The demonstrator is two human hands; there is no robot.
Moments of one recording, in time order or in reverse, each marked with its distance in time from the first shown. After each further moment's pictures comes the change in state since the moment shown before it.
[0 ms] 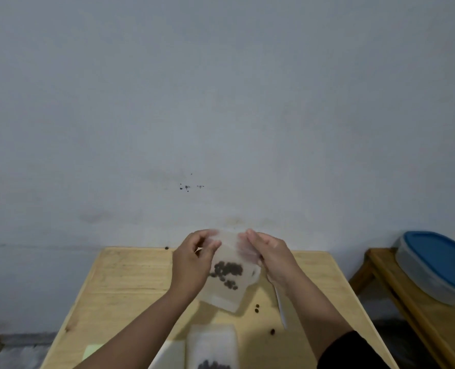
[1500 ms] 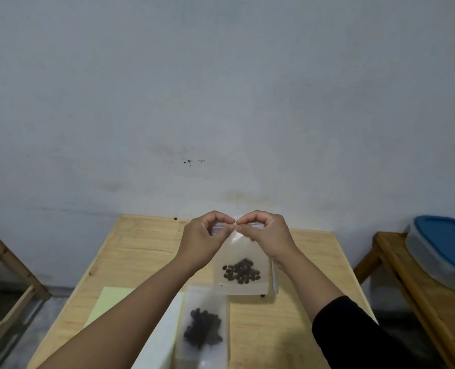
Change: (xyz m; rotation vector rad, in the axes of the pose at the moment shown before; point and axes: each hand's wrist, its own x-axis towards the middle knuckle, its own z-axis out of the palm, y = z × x) left_hand -0.056 0.048 0.023 0.076 -0.137 -0.066; right_hand -0.044 -0.001 -0.030 -0.143 -0.073 -0.186
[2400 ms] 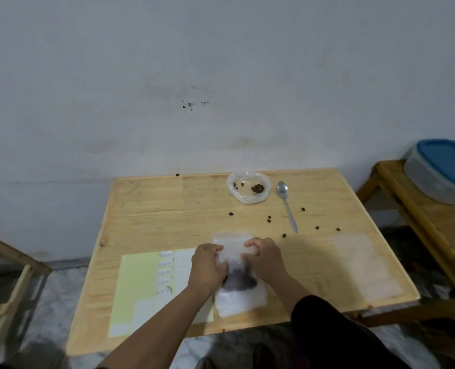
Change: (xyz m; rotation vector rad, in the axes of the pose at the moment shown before) left_hand -0.067 -0.164 -0.012 0.419 -0.320 -0.346; right_hand -0.058 0.159 0.103 -0.599 0.131 0.383
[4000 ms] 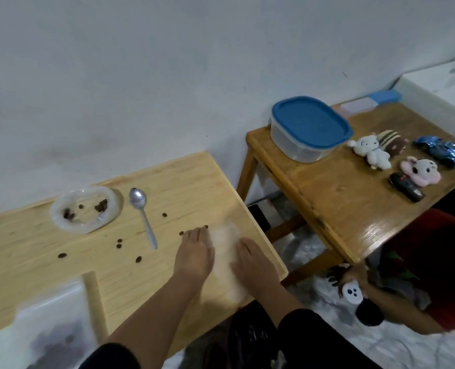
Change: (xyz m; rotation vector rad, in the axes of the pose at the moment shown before) left_hand 0.062 0.193 0.240 0.598 -0.193 0.579; right_hand -0.004 0.224 -0.182 -0.313 0.031 0.166
